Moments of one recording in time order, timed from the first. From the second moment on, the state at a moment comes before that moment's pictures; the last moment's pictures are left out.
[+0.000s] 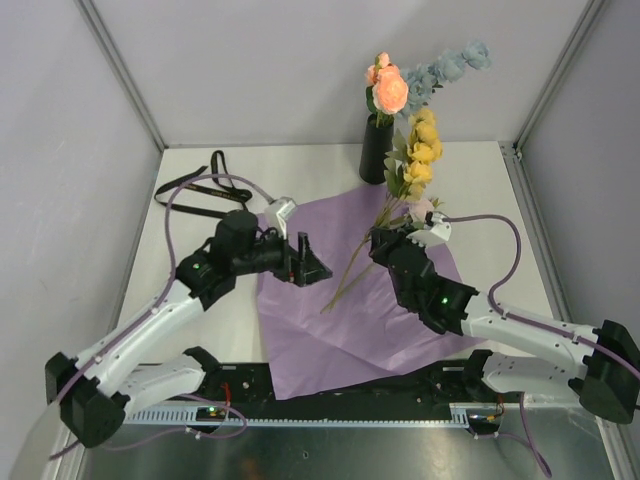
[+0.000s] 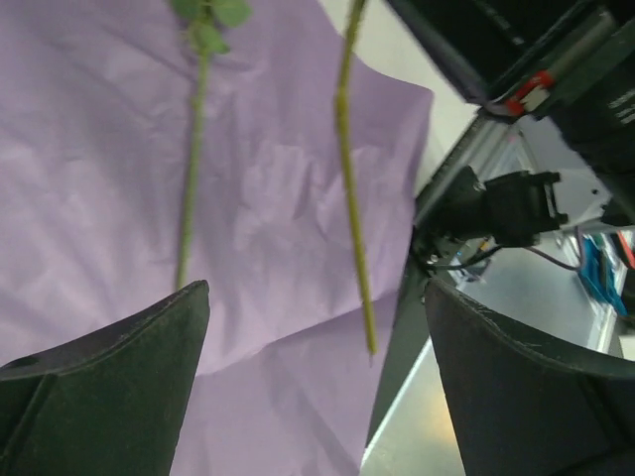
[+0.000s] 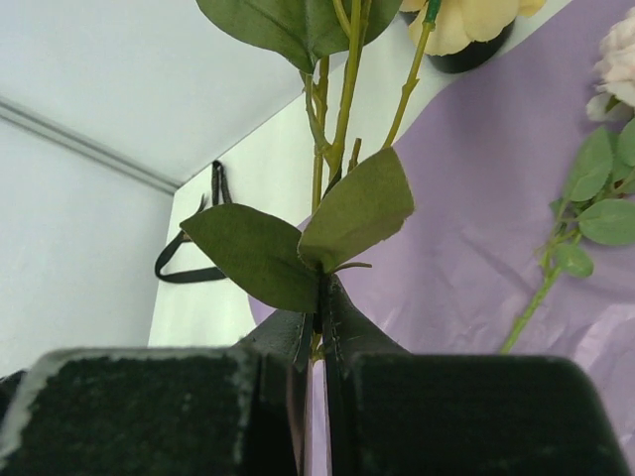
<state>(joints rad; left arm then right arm) -0.60 0.97 0.86 -0.38 0.45 -0.47 1.00 1.07 0.72 0.13 0.88 0.93</state>
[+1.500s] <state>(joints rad) -0.76 1.31 0.87 0.01 0.53 -0.52 0.80 0.93 0.57 0.21 0.42 1.01</state>
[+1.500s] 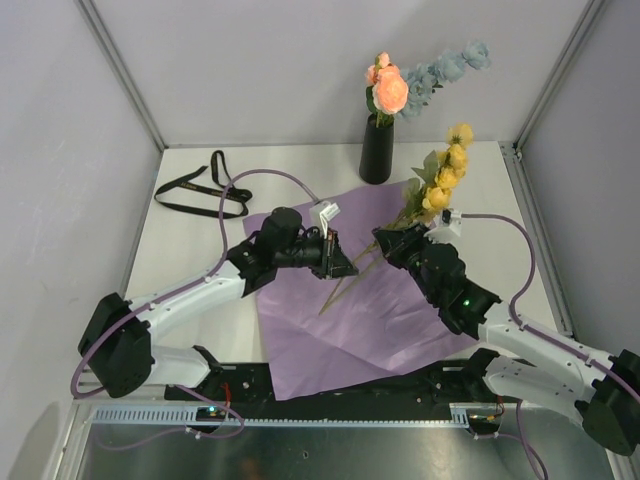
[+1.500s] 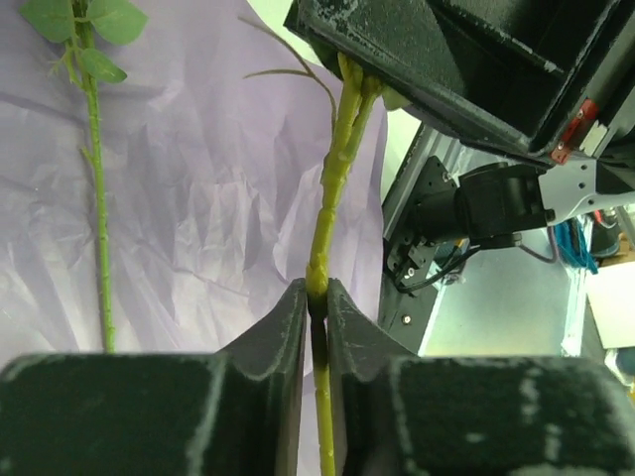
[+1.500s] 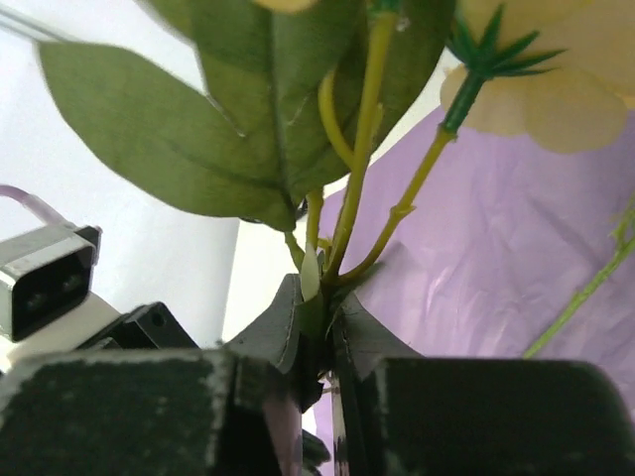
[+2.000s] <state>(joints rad) -0.66 0.98 0.92 -0.30 0.23 -0.43 0.49 0.98 0.66 0.61 0.28 0.47</state>
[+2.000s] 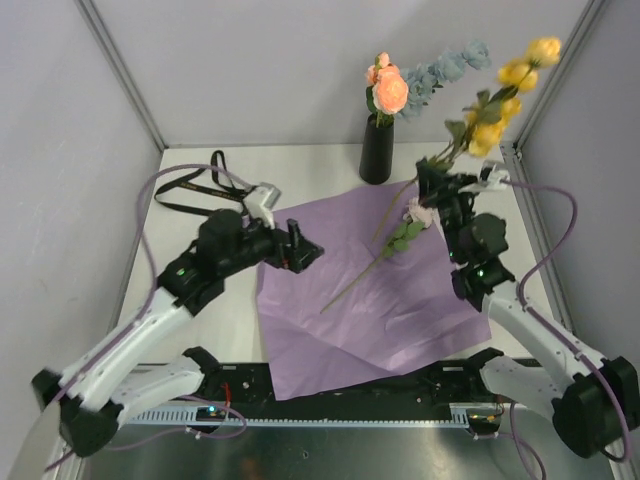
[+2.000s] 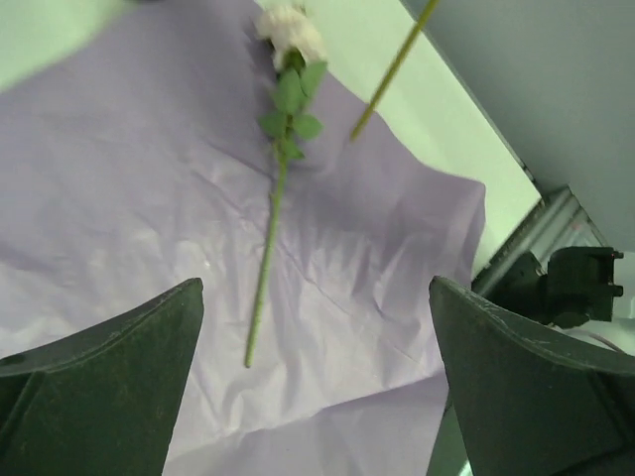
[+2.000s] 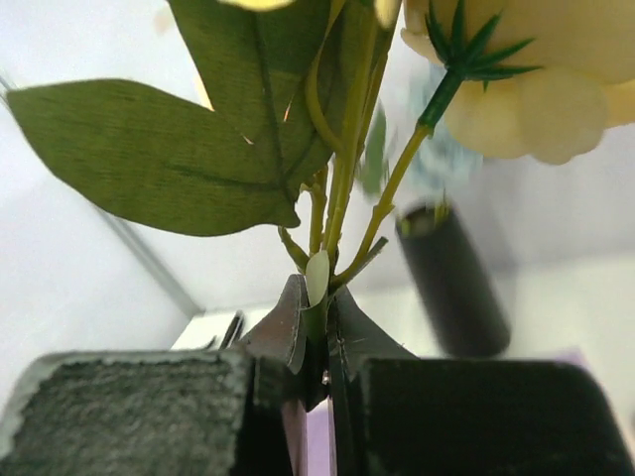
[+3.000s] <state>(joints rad) -0.66 0.64 0.82 -0.57 -0.10 -0.25 0.26 2.05 1.62 1.28 -0.10 0.02</state>
